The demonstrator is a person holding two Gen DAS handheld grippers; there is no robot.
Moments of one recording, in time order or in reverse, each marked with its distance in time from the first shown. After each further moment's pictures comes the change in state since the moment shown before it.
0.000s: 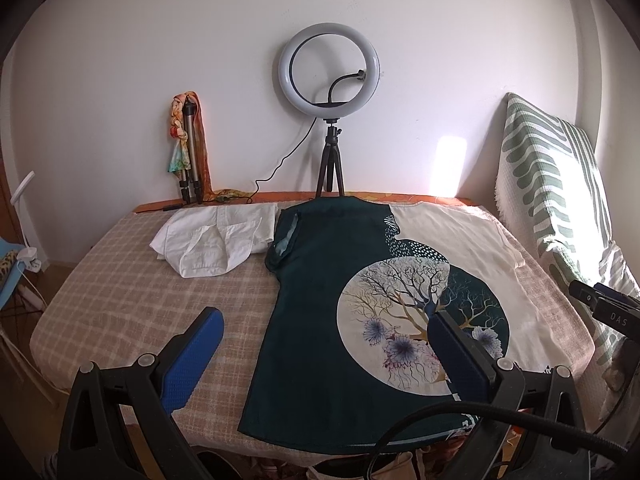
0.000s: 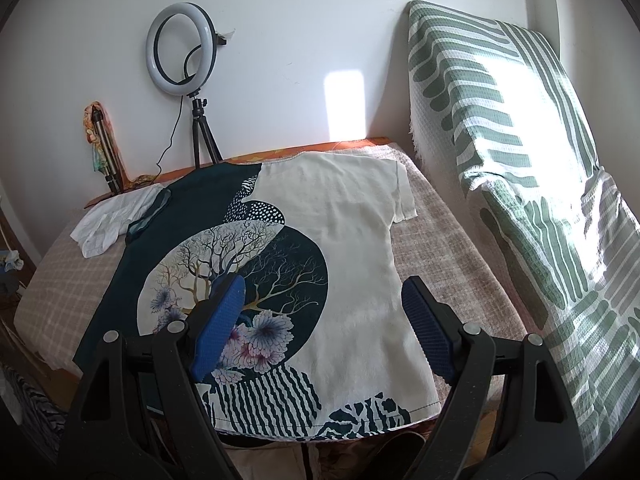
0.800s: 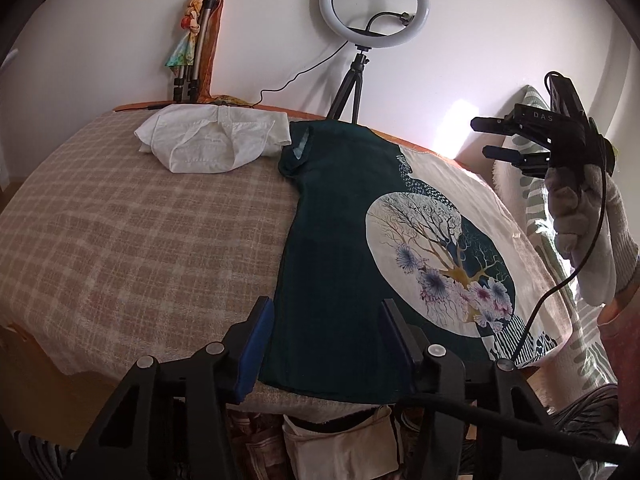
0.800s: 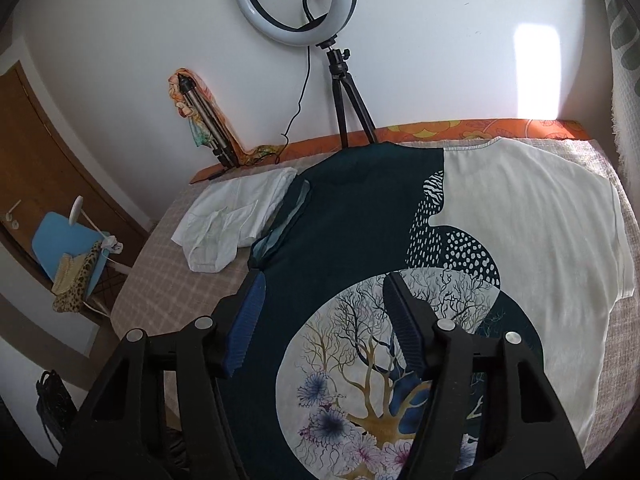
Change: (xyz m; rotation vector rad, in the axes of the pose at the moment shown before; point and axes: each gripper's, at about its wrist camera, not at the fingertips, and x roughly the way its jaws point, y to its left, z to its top) left arm 0.061 0.087 -0.065 -0.180 0.224 -0.190; right arm 0.163 0.143 0.115 -0.051 0.268 0.507
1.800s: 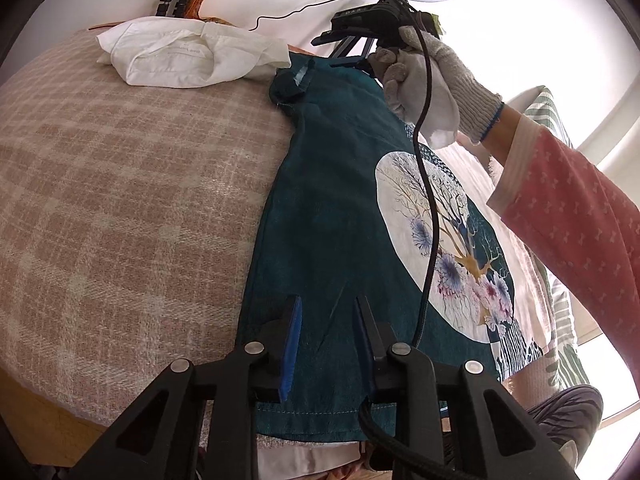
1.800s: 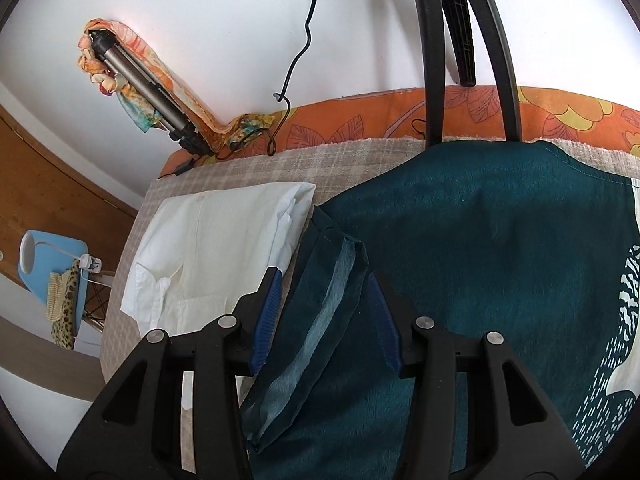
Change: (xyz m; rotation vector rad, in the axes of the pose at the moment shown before) left arm 0.087 0.027 0.000 -0.132 0.165 -0.160; right arm 0.290 0.021 0.107 0.065 0.225 0.025
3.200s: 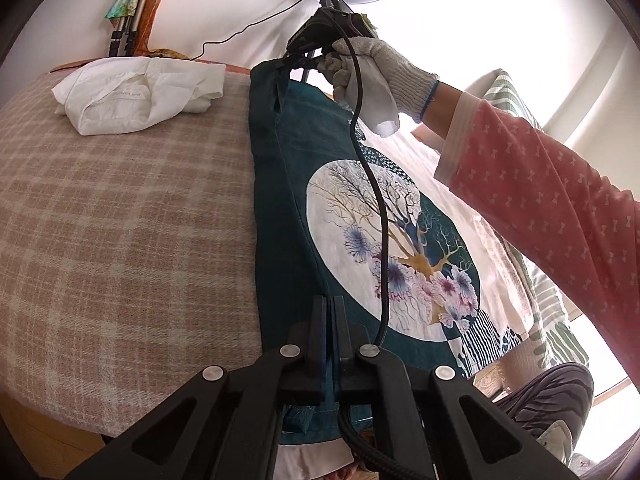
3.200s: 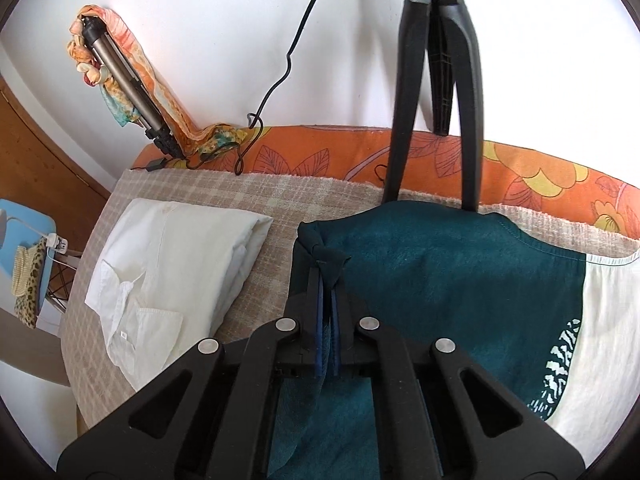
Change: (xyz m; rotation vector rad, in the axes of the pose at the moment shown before) left arm -0.015 -0.054 0.003 0.137 -0.026 -0.063; right arm -0.025 -0.011 0.028 -0.132 -0.008 -0.134
